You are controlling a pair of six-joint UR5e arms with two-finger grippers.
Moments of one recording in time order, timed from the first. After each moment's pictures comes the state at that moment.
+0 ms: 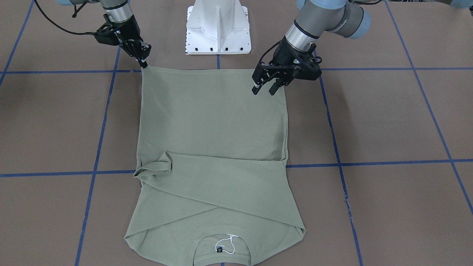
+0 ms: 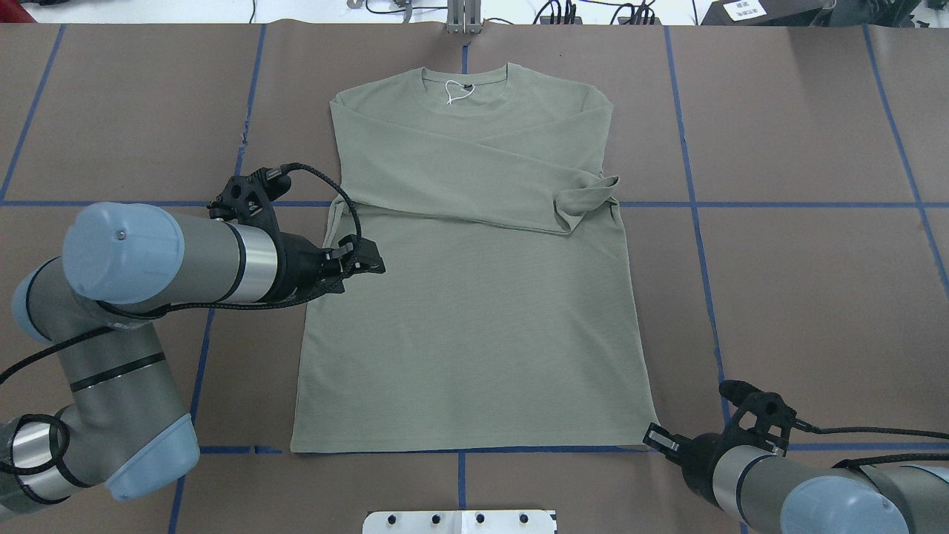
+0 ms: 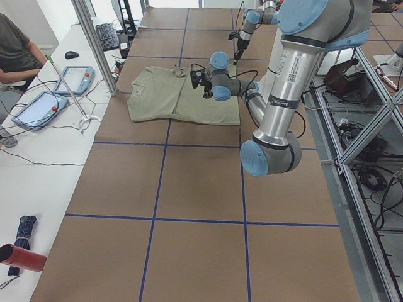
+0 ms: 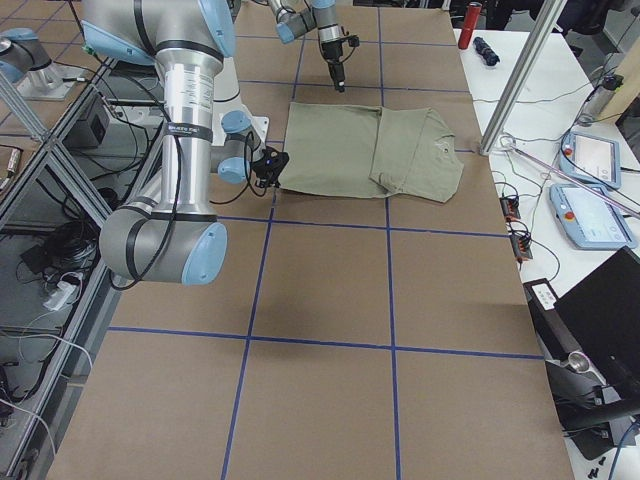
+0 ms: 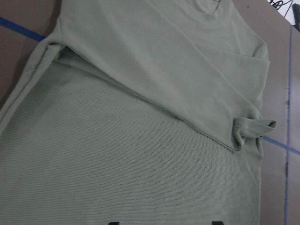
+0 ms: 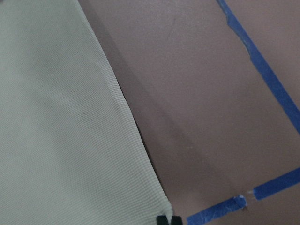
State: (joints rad) left arm -0.50 -1.89 -1.97 -2.03 -1.78 -1.64; right arm 0.03 -1.72 2.18 -1.10 1.32 2.03
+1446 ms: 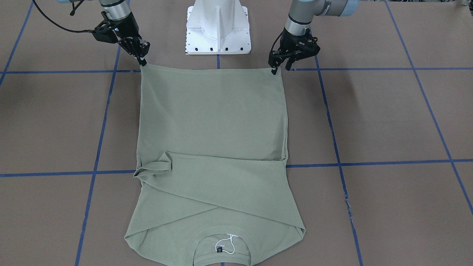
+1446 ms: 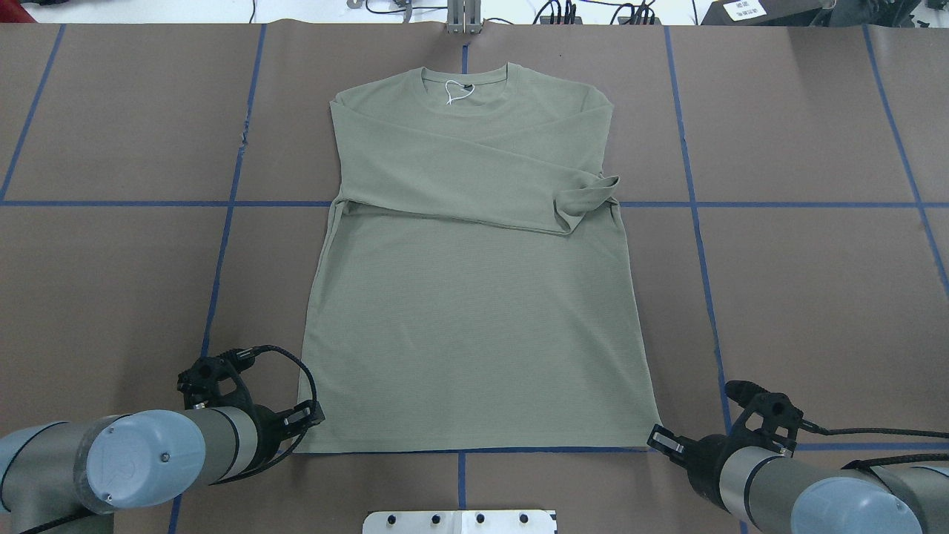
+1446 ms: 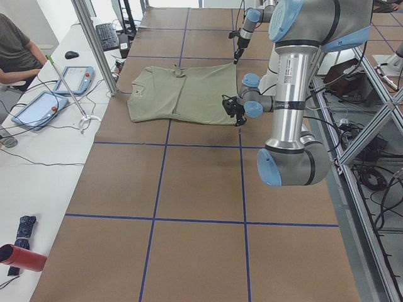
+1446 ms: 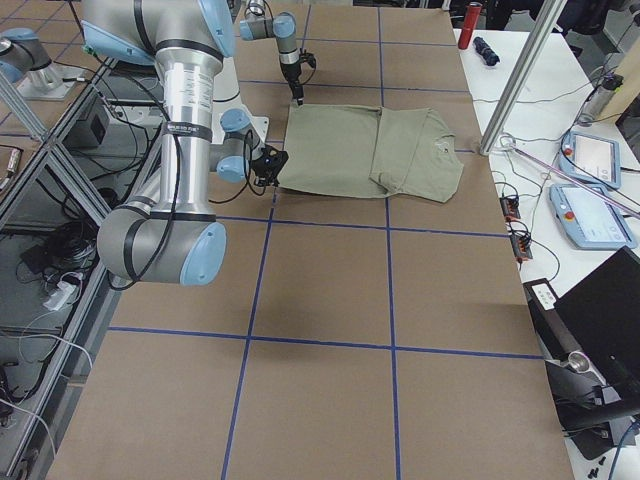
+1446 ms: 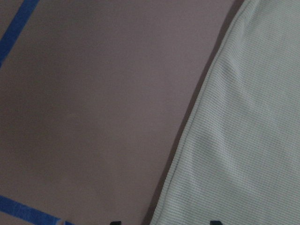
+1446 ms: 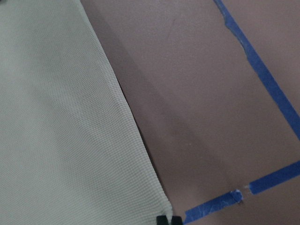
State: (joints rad) left arm -0.17 -1.67 -2.04 -1.90 -1.54 -1.88; right arm 0.03 -1.73 2.19 -1.10 1.33 2.03
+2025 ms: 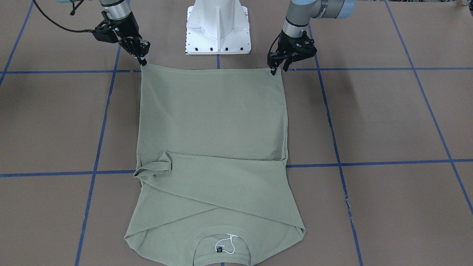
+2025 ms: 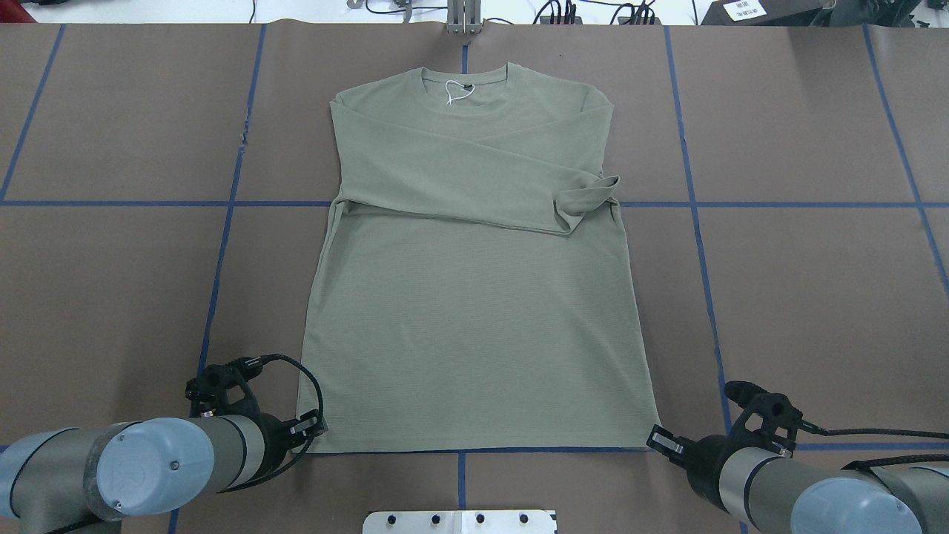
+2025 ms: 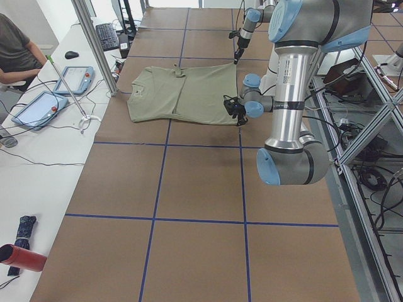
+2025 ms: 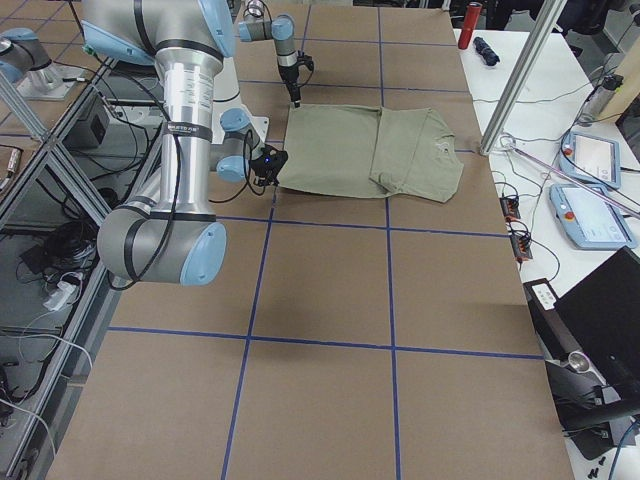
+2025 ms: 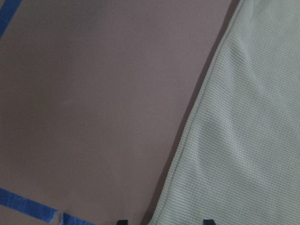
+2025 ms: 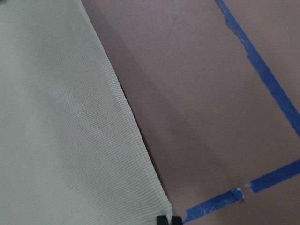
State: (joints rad) left arm -0.15 -1.68 -2.03 -1.90 -1.55 -1.88; right arm 0.03 -1.73 2.19 -1.10 1.33 2.03
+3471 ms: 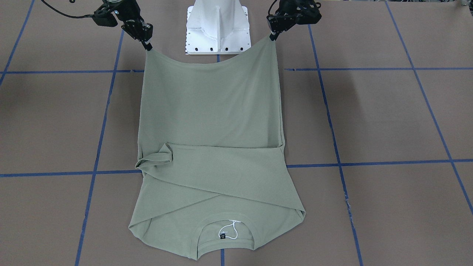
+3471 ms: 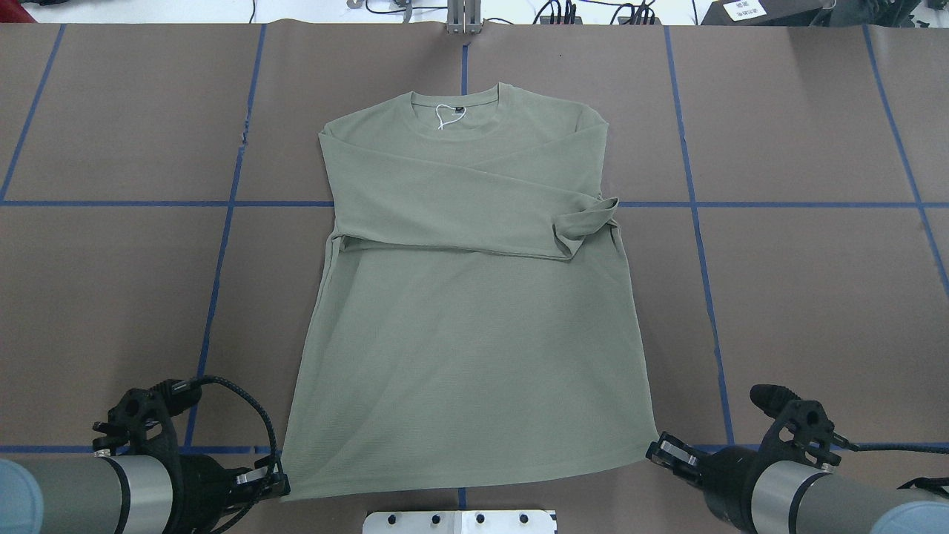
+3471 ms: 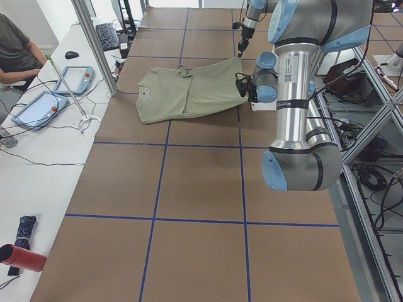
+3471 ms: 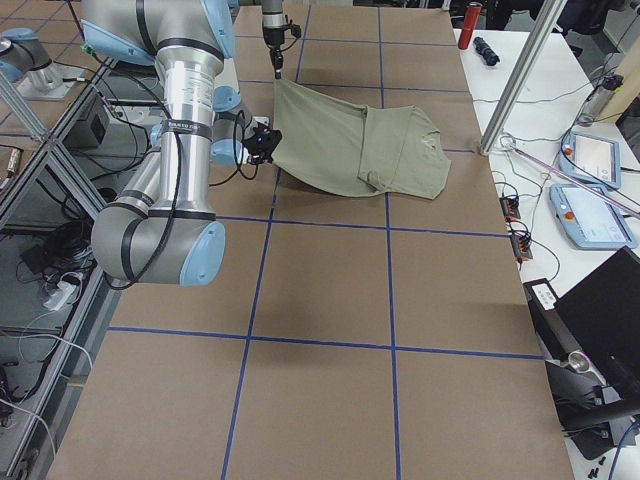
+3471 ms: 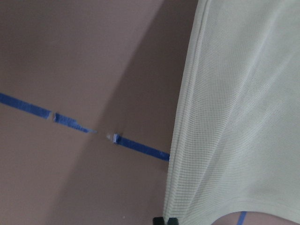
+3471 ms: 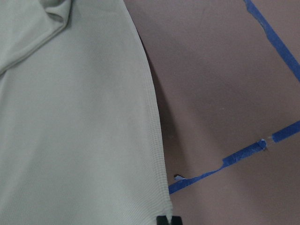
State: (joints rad) left arm -0.09 -1.53 -2.40 -1.90 -1.59 -1.91; right arm -0.01 -1.78 2.38 -1.10 1.28 2.09
